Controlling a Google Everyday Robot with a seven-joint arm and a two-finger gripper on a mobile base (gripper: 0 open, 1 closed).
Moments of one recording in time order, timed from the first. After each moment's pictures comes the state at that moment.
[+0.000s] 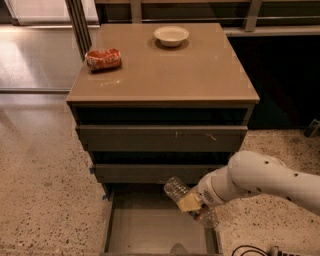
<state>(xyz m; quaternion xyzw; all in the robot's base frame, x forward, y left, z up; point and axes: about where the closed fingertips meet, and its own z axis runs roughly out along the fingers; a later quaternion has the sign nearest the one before) 0.445 -0.097 0.595 -0.35 0.90 0.20 0.18</state>
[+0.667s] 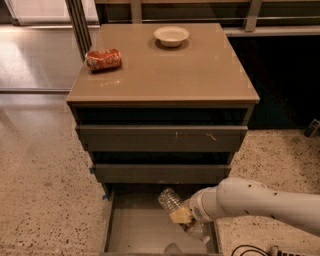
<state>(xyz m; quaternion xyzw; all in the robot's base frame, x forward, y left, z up) 0.435 -0.077 0.530 -0.32 0.90 0.21 0.20</state>
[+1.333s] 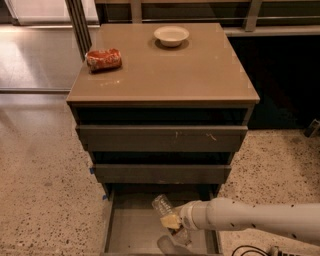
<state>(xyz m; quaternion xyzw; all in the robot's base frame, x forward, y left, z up) 0.456 -0.045 0.435 -0.27 0.89 0.25 0.25</state>
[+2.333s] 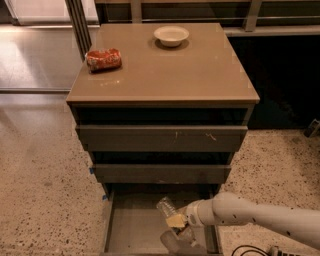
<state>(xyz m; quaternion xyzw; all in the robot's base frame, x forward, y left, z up) 0.472 -0.063 0.387 -0.28 0.89 0.29 0.22</state>
